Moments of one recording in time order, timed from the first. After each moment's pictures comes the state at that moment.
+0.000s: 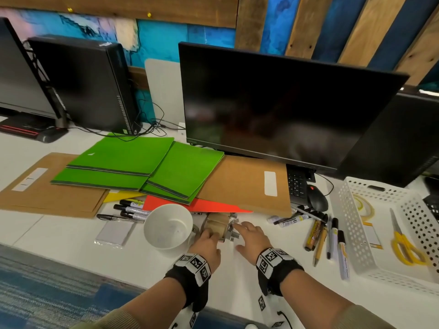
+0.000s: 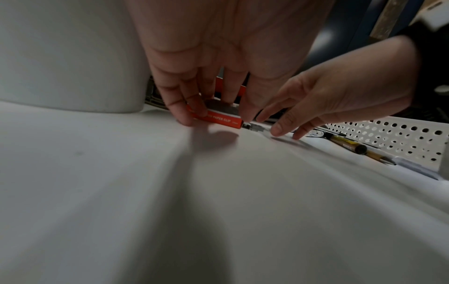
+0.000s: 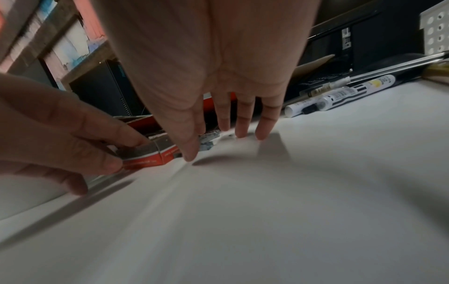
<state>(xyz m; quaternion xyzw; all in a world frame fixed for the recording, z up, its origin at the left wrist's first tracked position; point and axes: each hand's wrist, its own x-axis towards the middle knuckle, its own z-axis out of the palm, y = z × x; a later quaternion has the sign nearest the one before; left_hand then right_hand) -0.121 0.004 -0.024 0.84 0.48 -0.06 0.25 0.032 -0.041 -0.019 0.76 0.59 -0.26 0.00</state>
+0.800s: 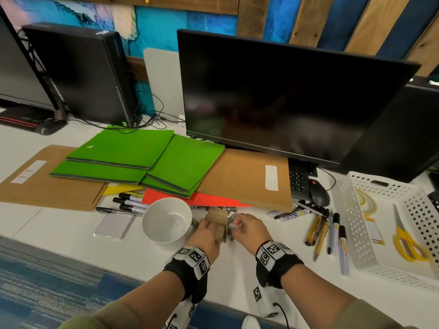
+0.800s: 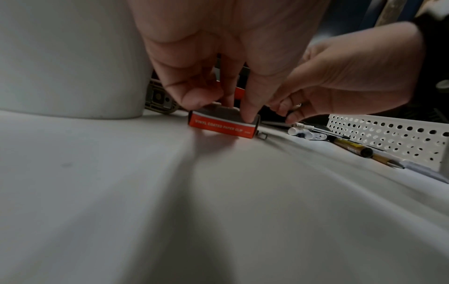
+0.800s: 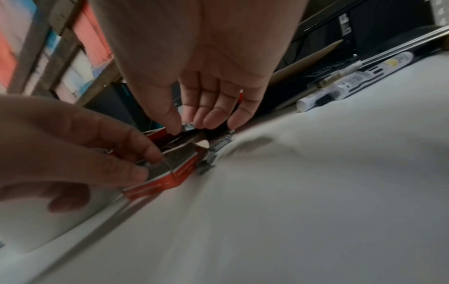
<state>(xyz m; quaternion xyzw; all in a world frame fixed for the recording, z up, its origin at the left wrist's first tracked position) -0.120 0.007 -0.022 0.82 0.50 0.00 0.27 0.028 -0.034 -0.011 0.77 0.54 -0.28 -0.21</state>
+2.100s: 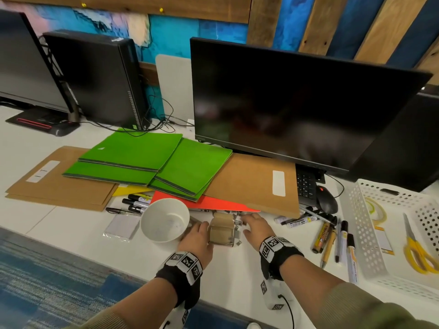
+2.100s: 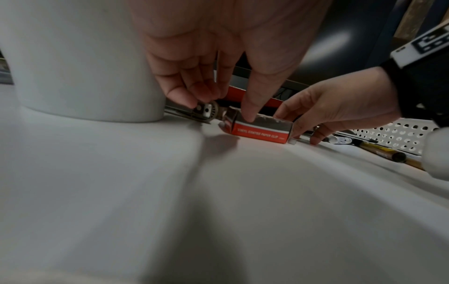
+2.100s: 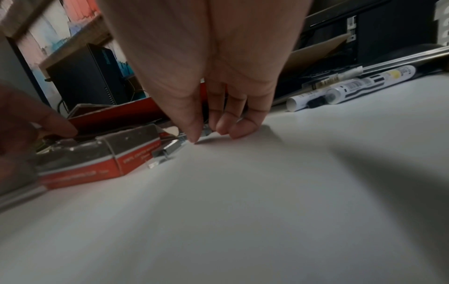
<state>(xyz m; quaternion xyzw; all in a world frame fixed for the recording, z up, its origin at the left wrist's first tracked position) -0.148 0.010 -0.013 0.80 0.55 0.04 0.22 0.044 -0.011 -0.032 0.76 0.59 -0.25 -0.08</state>
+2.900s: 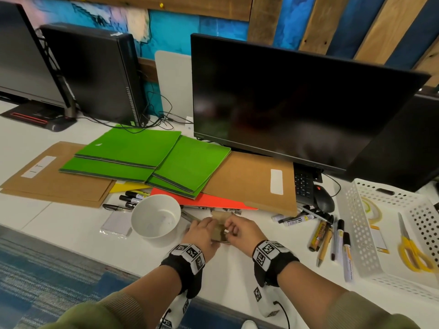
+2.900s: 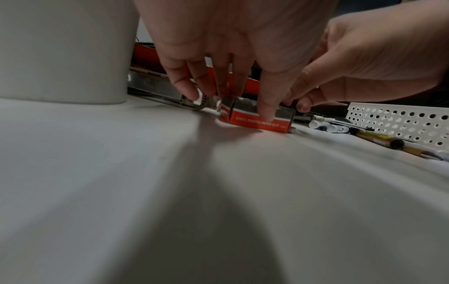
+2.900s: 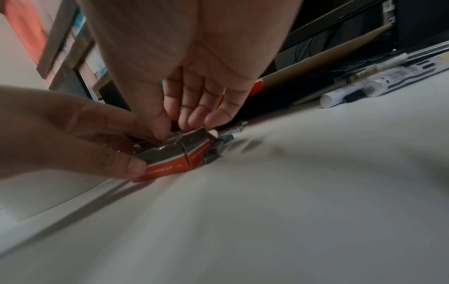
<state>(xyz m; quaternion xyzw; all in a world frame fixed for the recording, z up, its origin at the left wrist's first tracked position) -0.138 0.019 -0.025 0.84 0.49 -0.02 0.22 0.012 -0.026 -0.009 0.70 0.61 -0.31 -0.22</state>
